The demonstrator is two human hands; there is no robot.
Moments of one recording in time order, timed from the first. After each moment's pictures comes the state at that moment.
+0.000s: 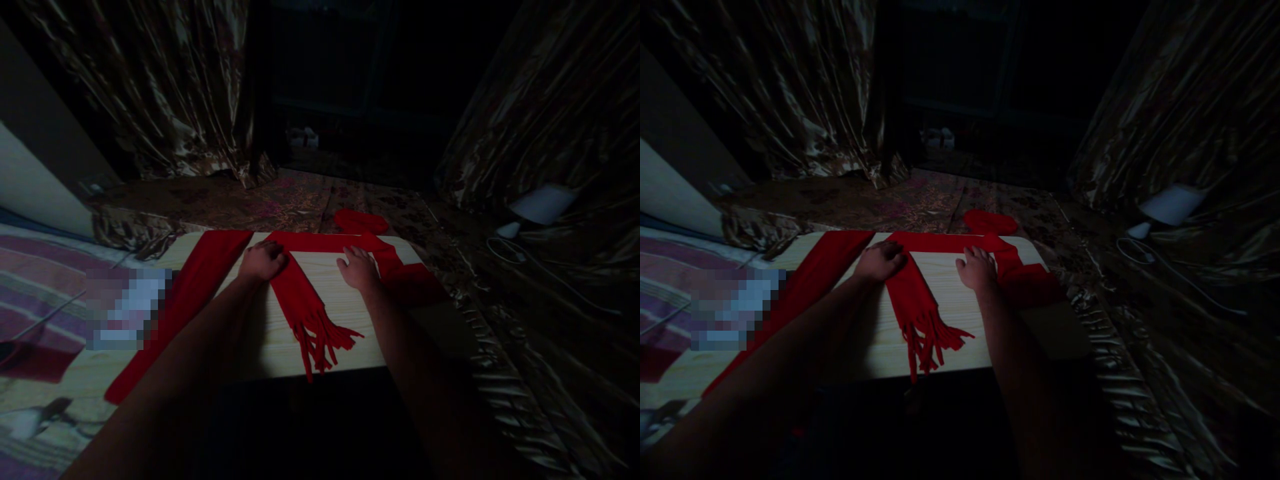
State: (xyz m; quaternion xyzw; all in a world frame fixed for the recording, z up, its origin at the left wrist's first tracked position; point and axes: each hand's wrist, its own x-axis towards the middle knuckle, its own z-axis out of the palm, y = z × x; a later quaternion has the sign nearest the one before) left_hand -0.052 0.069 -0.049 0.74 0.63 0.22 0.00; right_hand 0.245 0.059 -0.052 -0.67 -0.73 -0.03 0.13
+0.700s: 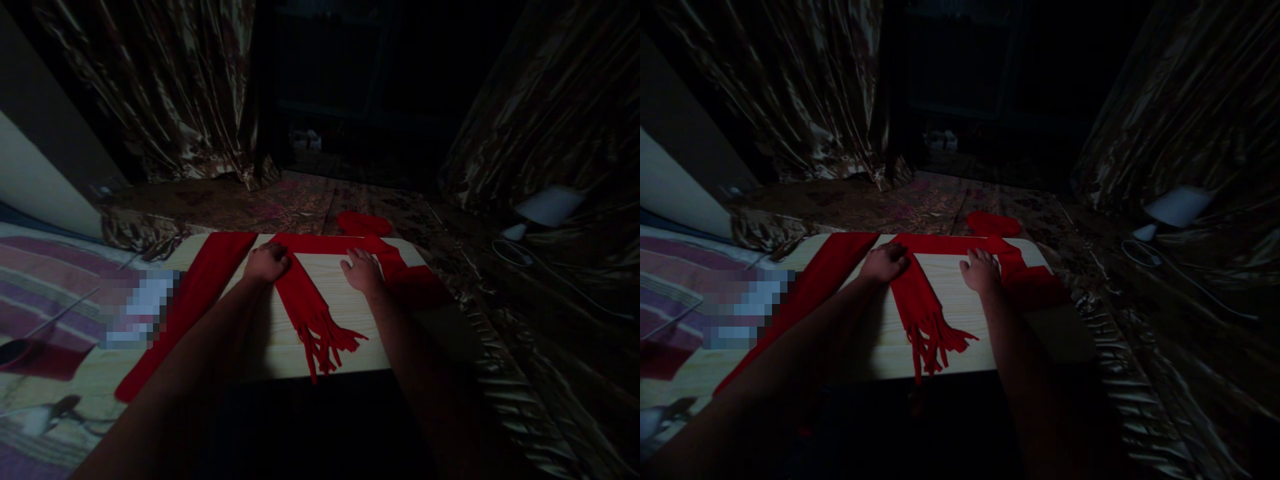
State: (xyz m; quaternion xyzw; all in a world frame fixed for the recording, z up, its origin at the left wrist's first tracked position) left_hand -0.053 0.070 -0.049 0.75 0.63 0.22 0.00; right_hand 0.245 0.061 -0.053 -0.67 -0.73 -0.03 0.13
